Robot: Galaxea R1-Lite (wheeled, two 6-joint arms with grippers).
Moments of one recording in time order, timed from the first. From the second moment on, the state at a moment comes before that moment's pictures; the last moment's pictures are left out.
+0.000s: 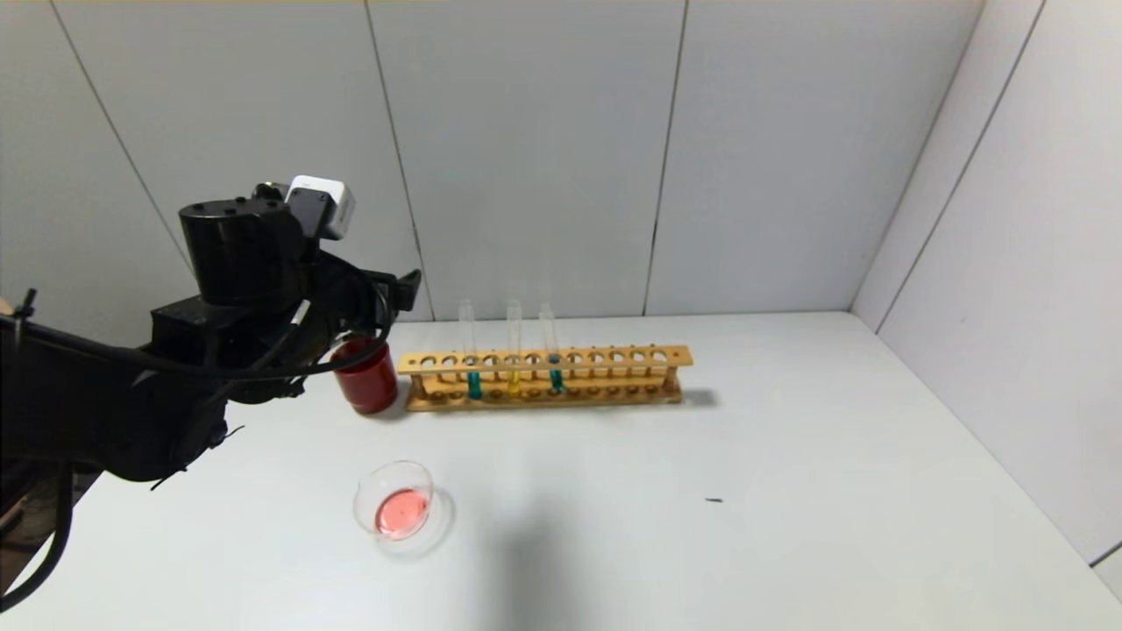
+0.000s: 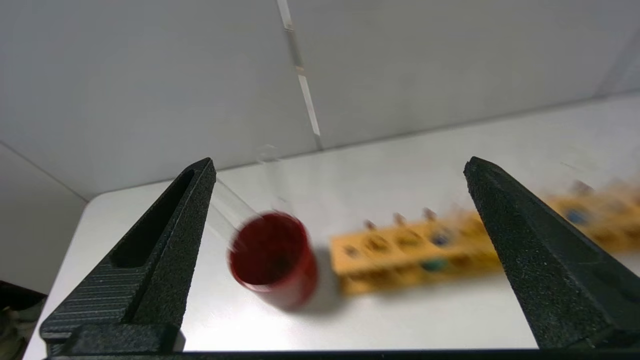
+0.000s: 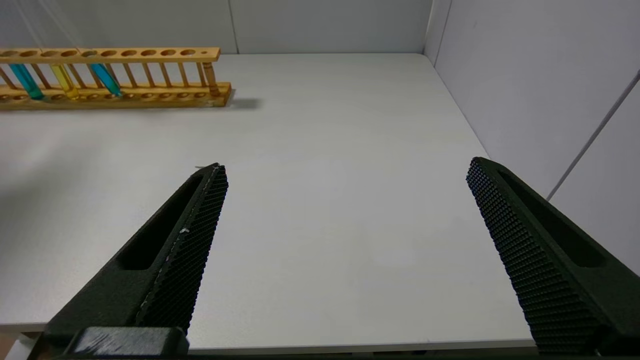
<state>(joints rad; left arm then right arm) -0.39 1.71 -0.86 -0.75 0.34 0.10 0.00 0.00 0.00 0.00 0.00 0.01</state>
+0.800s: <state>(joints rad) -0.57 1.58 -0.71 -0.70 0.32 -0.01 0.00 0.00 0.00 0.00 0.00 0.01</state>
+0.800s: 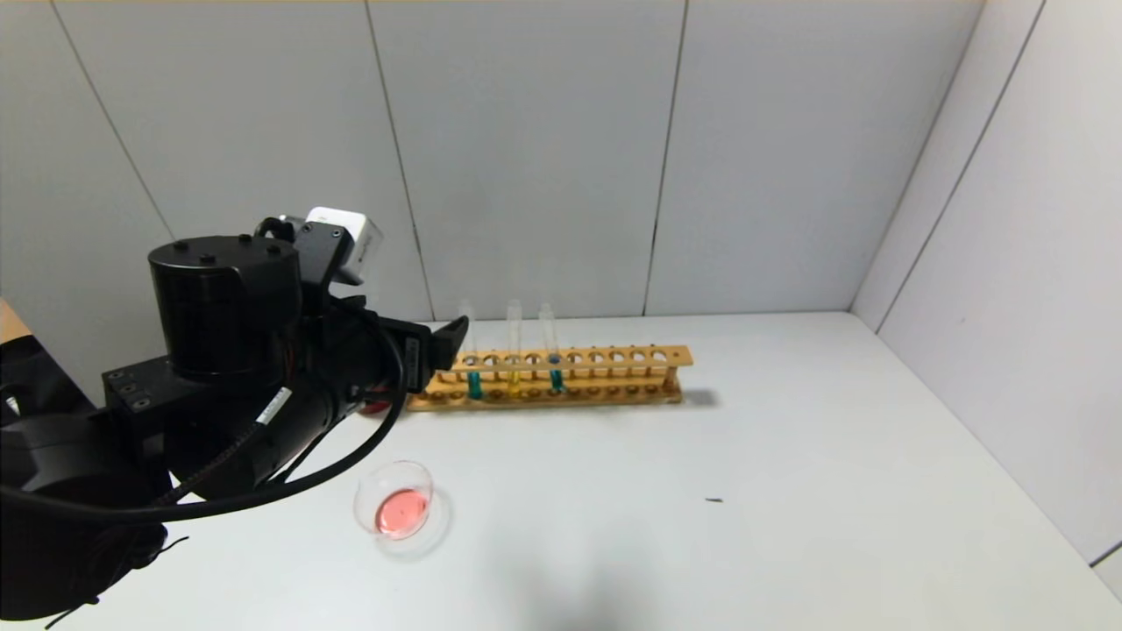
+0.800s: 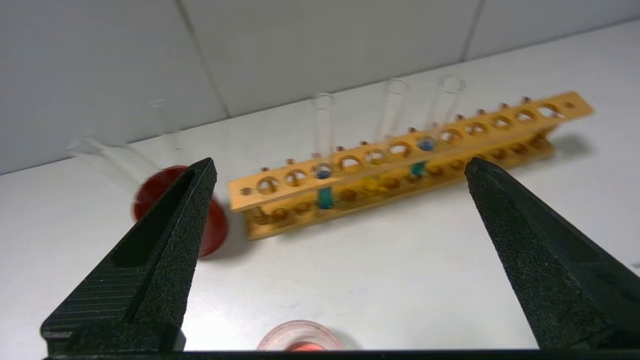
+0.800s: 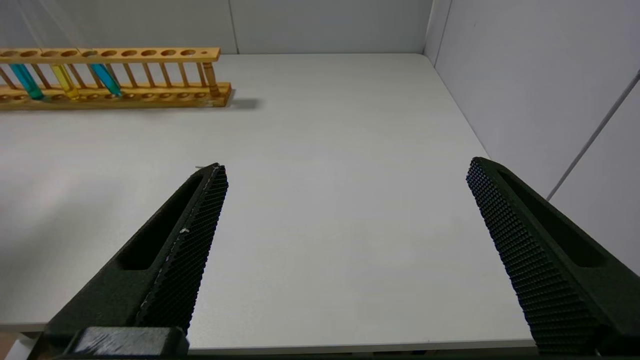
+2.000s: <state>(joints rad) -0.40 2.13 -1.11 -0.77 0.20 -0.05 0.00 0.00 0.00 0.00 0.00 0.01</state>
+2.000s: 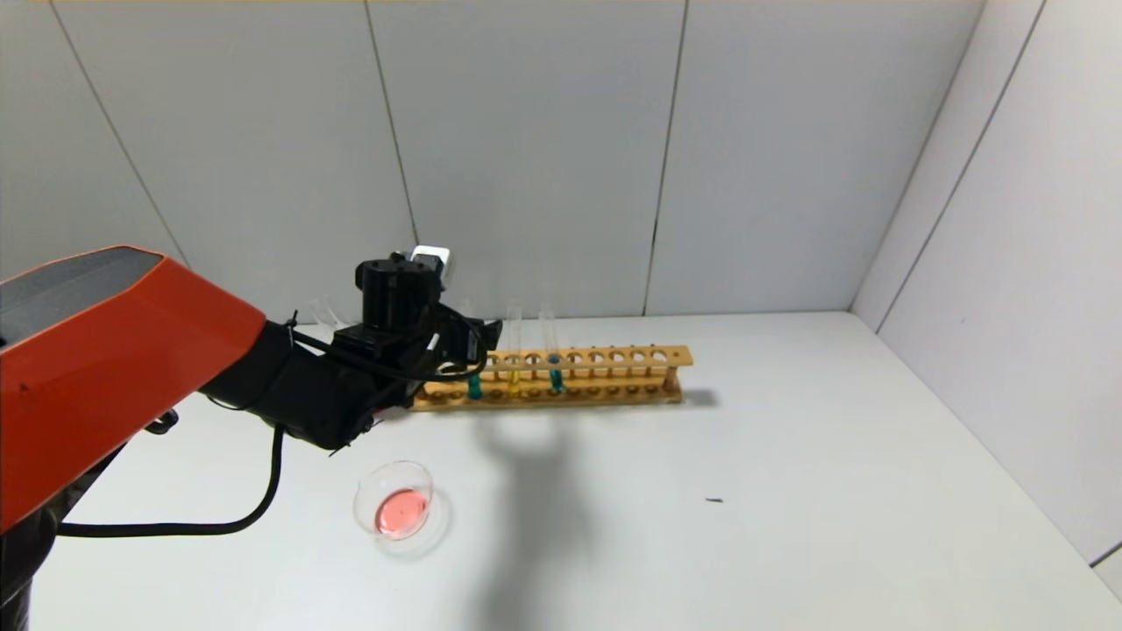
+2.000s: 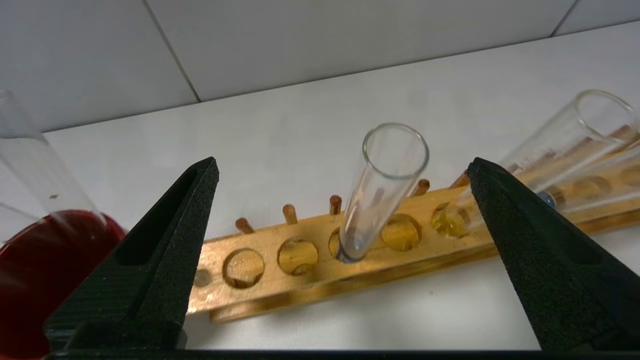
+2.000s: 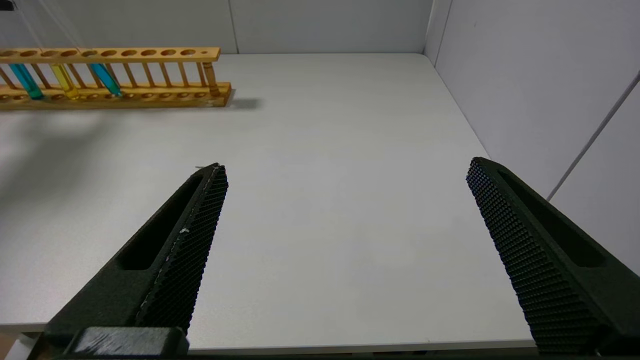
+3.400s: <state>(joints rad) -0.41 2.07 -1.16 -0.76 0.21 0.00 0.00 0.00 0.00 0.00 0.00 0.01</state>
